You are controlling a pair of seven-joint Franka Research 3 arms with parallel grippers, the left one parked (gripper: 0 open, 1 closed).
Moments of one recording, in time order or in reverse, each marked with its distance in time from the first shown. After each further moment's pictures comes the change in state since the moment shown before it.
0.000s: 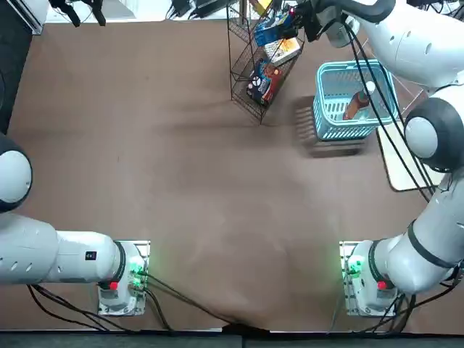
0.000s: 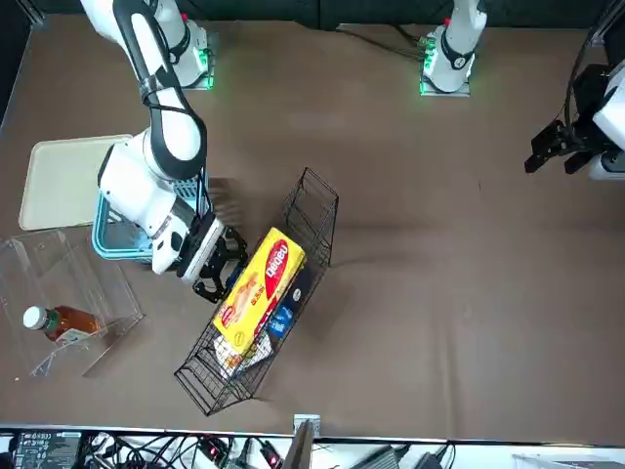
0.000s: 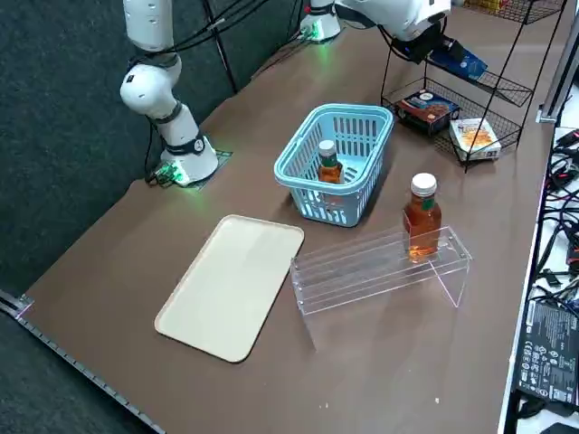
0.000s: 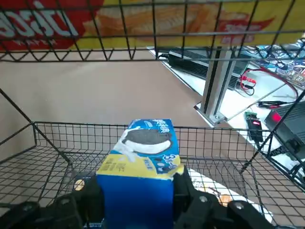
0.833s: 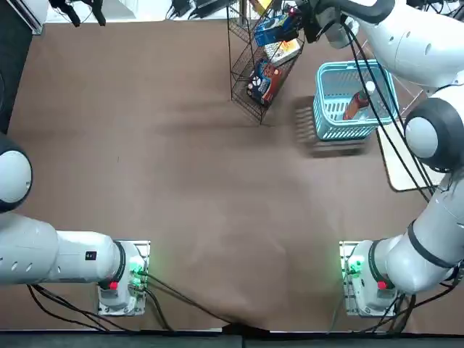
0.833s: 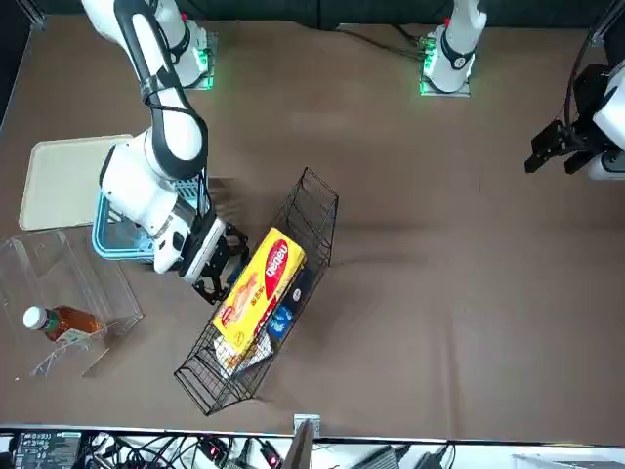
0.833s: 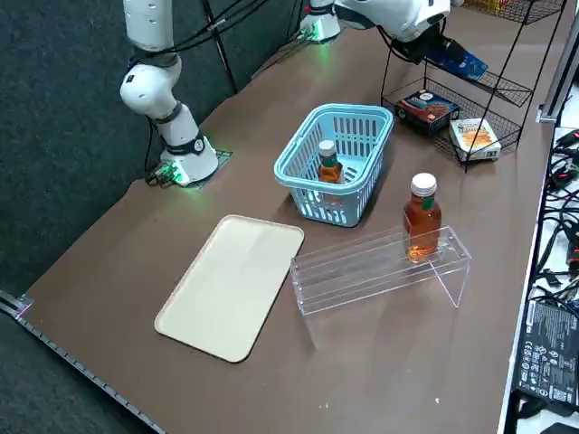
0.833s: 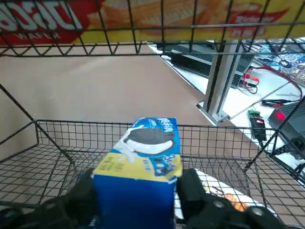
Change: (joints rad) arm -0.001 0.000 0.004 -0.006 -0.002 -0.002 0.000
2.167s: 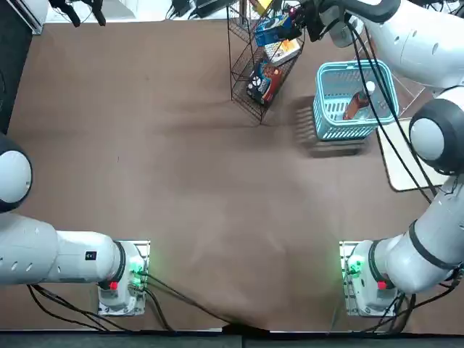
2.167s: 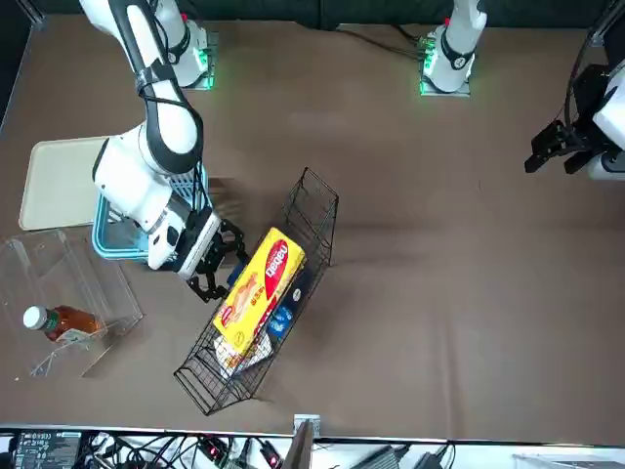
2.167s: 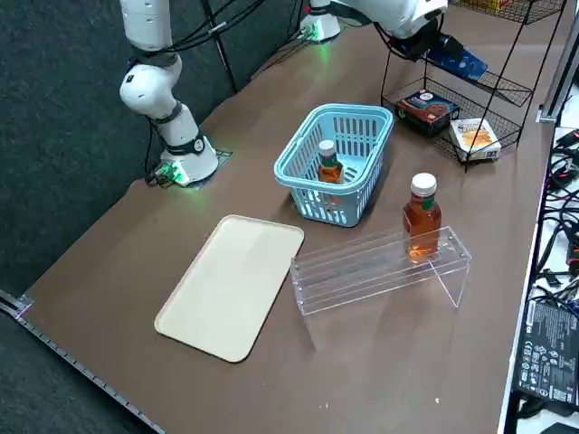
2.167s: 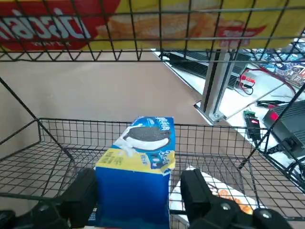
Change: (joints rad) arm -0.011 -0.032 0.001 -0.025 -0.015 -0.003 0.000
